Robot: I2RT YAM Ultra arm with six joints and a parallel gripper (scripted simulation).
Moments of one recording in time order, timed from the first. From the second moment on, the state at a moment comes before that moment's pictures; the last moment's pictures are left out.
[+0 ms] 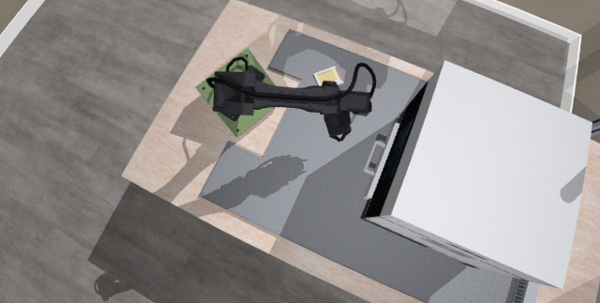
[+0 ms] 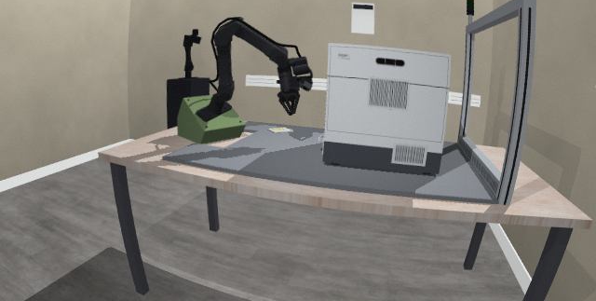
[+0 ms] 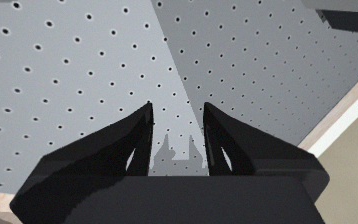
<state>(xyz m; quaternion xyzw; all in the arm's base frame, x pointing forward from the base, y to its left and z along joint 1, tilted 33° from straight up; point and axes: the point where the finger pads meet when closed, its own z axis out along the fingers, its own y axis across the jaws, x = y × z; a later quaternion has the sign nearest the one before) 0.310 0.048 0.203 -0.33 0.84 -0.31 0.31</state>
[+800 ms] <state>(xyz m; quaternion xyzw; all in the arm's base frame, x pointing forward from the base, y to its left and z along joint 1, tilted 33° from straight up) 0.386 0.043 0.196 -0.55 0.62 -0.45 0.34</state>
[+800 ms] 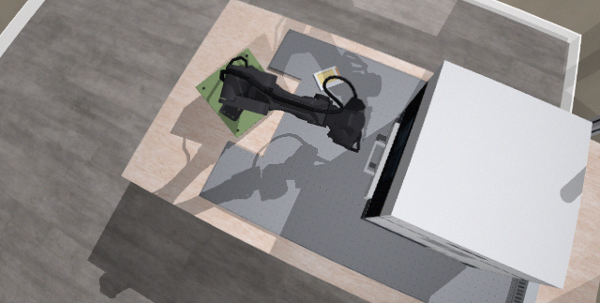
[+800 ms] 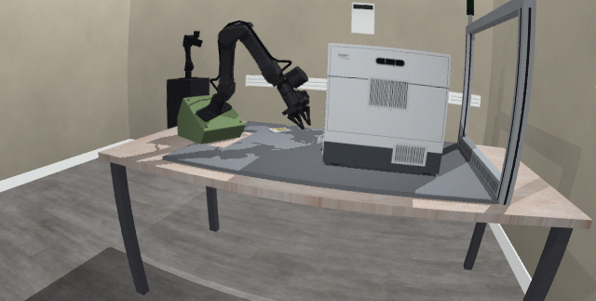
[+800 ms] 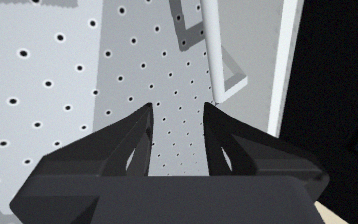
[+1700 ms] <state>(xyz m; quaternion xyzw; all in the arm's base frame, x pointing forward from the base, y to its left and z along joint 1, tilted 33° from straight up) 0.395 0.053 0.210 -0.62 0.50 -0.48 0.37</state>
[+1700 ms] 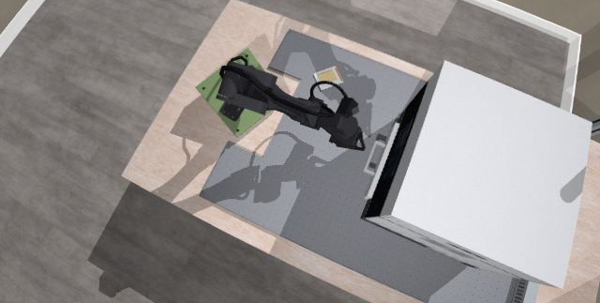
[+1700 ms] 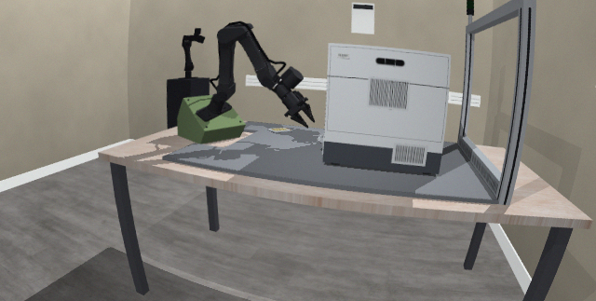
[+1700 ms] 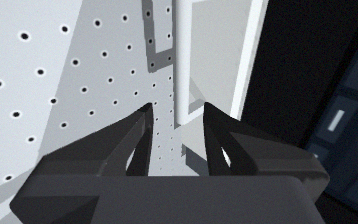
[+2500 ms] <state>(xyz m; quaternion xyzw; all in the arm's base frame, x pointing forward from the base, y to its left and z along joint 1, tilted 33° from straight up) 0.417 0.052 0.201 -0.62 0.50 -0.48 0.37</state>
